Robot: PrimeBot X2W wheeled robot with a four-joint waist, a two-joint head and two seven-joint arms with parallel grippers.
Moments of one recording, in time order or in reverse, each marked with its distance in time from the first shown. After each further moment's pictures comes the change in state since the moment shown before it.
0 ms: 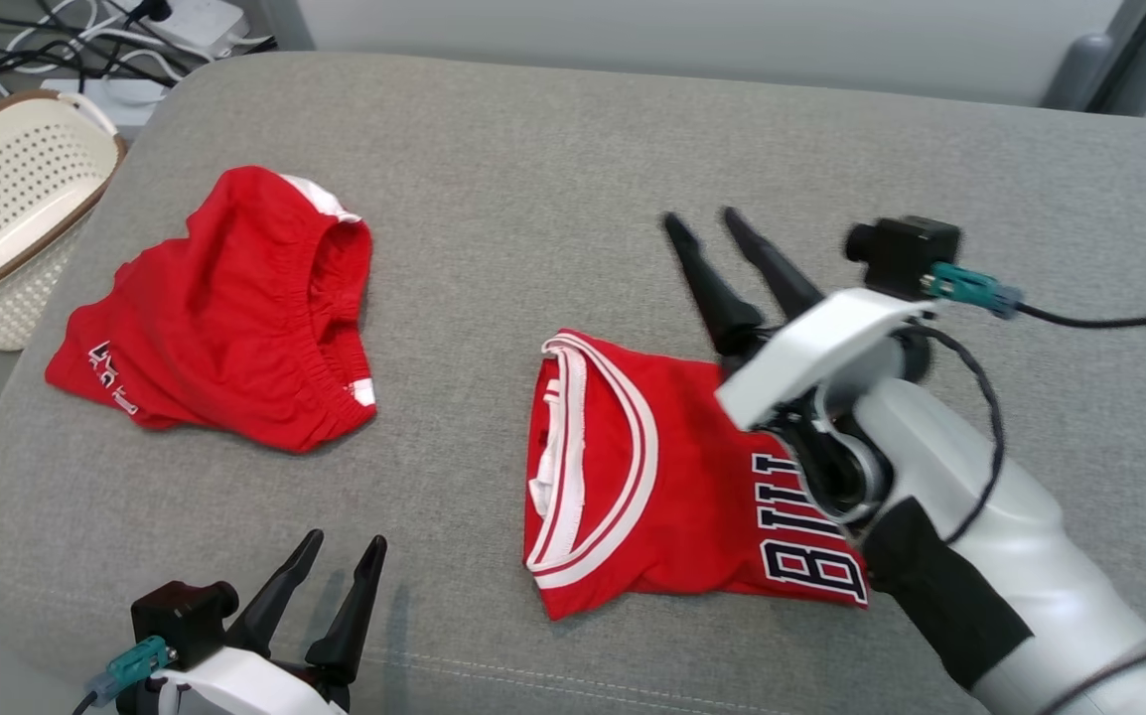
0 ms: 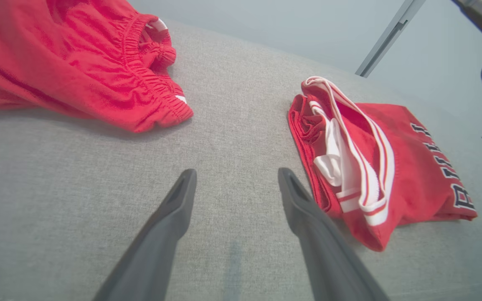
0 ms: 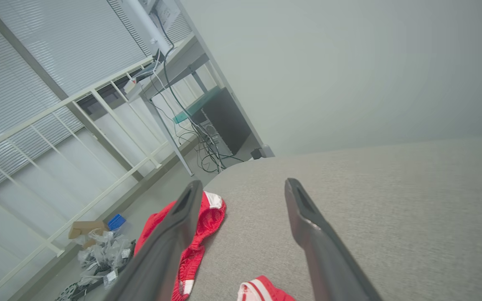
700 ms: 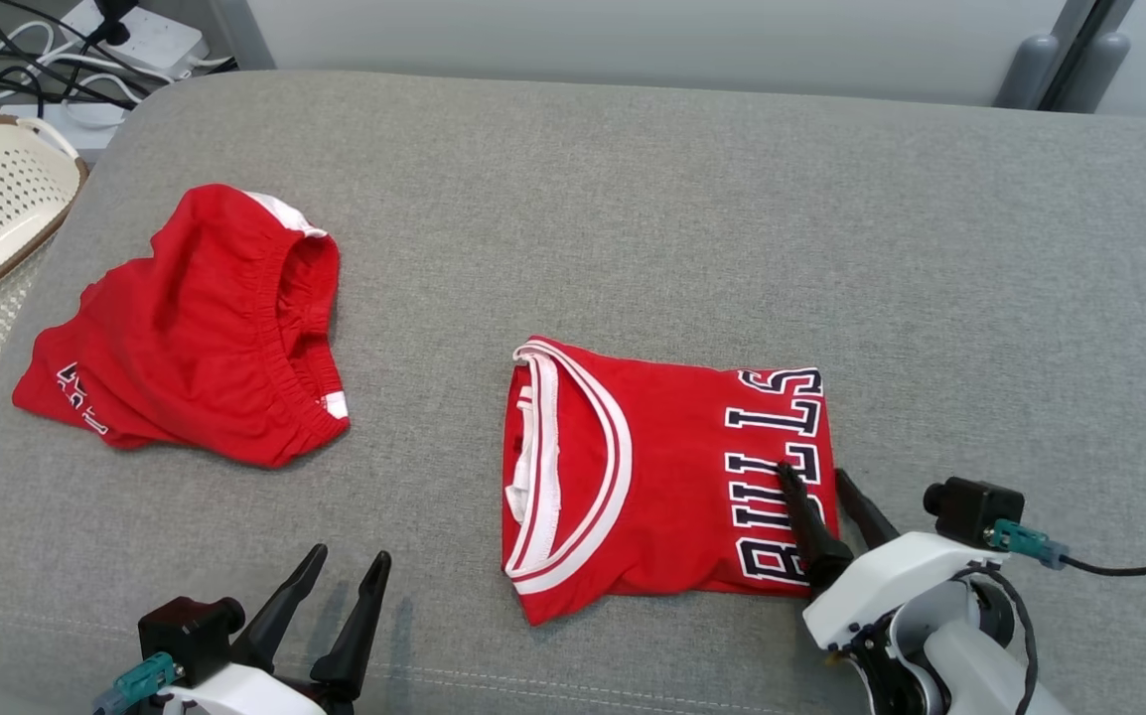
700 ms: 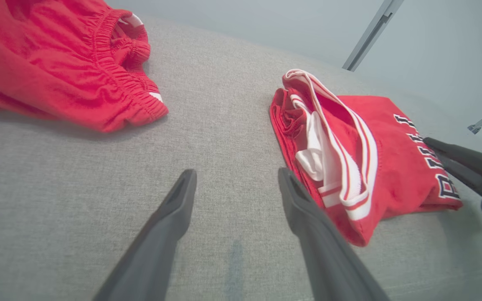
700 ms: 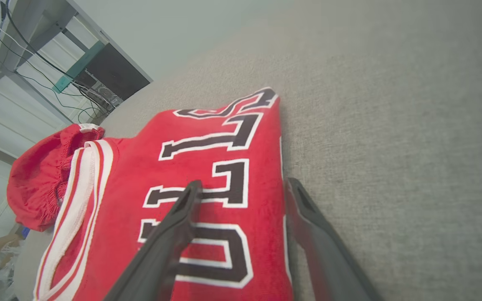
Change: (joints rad) left arm 0.035 -0.012 0.021 -0.016 0.037 0.000 0.000; right arm 0.429 0.001 -0.322 0.054 -0.229 0.000 0.000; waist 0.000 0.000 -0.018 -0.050
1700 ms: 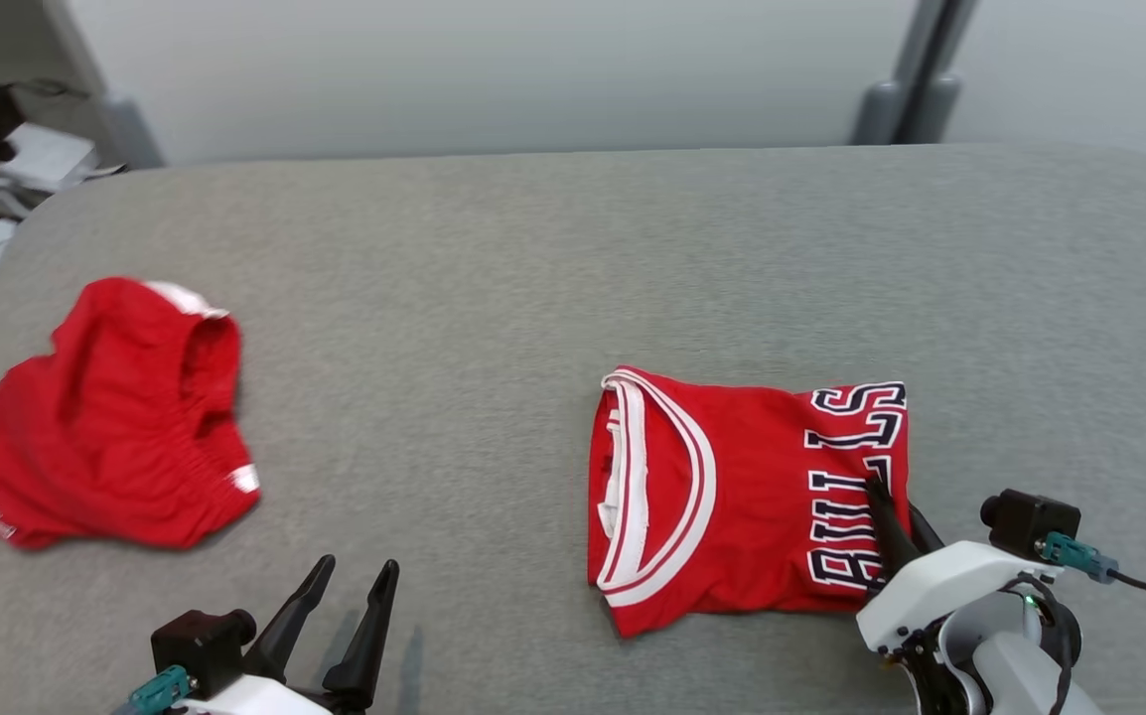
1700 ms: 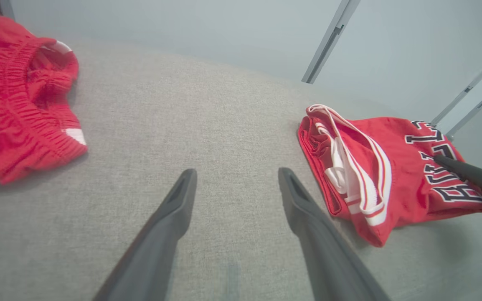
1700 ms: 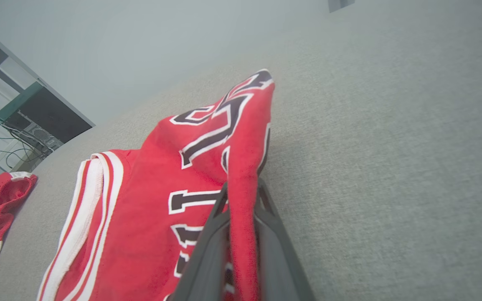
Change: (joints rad) left arm 0.025 -0.053 0.048 0.013 0.044 0.000 0.000; right arm 0.013 0.008 -0.176 0.087 -0.158 0.000 -0.002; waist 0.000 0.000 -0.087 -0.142
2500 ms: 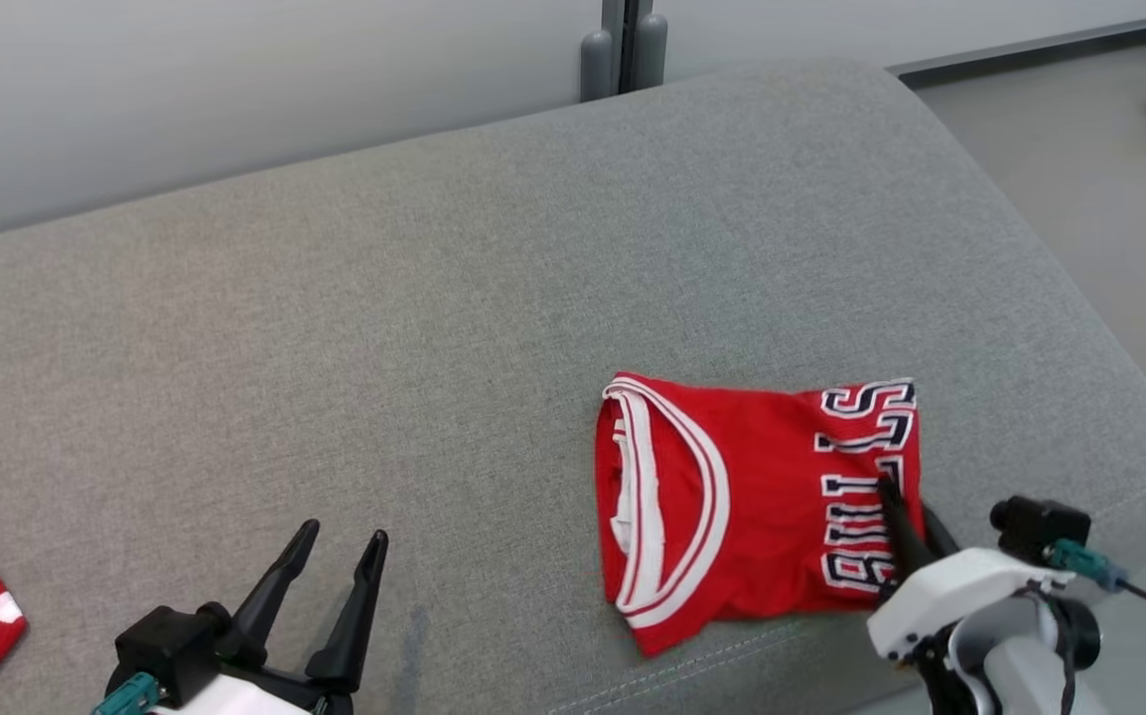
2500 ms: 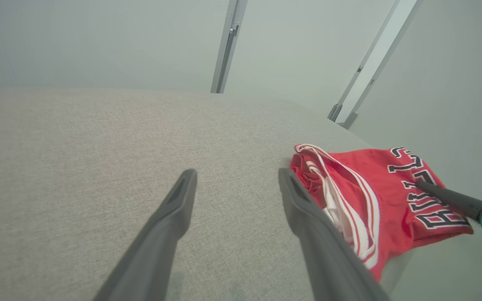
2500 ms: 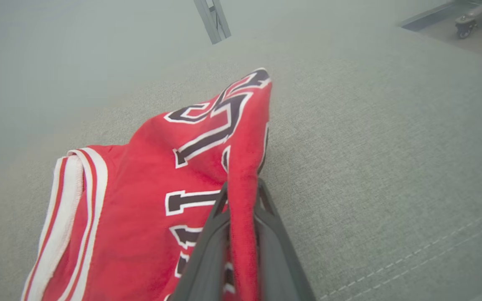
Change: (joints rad) left arm 0.065 0.002 0.080 -0.187 0.092 0.000 0.000; right arm 0.055 0.006 -0.055 -0.062 -0.092 0.000 0.001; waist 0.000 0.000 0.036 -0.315
